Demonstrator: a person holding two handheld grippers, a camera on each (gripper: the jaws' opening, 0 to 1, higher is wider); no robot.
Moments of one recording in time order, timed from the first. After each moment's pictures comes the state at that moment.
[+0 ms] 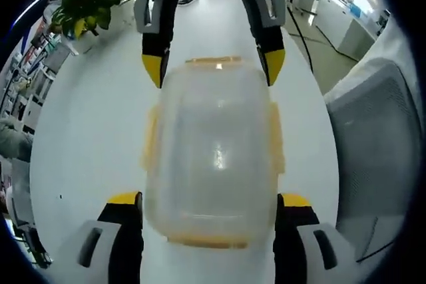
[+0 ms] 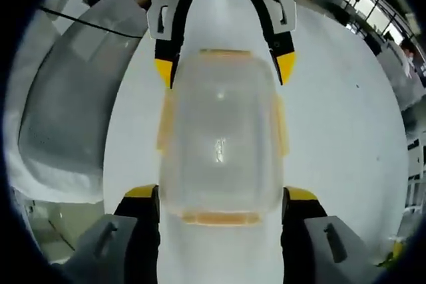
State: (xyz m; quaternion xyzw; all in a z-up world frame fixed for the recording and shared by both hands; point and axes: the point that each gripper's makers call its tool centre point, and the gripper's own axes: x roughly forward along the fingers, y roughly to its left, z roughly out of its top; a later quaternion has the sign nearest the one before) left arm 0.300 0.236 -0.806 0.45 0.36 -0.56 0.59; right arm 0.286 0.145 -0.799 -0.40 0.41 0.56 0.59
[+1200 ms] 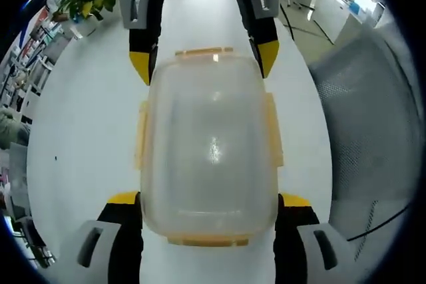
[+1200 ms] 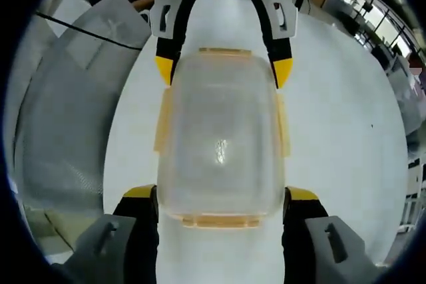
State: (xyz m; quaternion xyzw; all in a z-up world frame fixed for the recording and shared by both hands) left arm 0.284 0.344 -0.807 0.45 0.38 -0.55 0.59; right arm 0.279 0.253 -0.801 -0.41 0.39 0.58 0.58
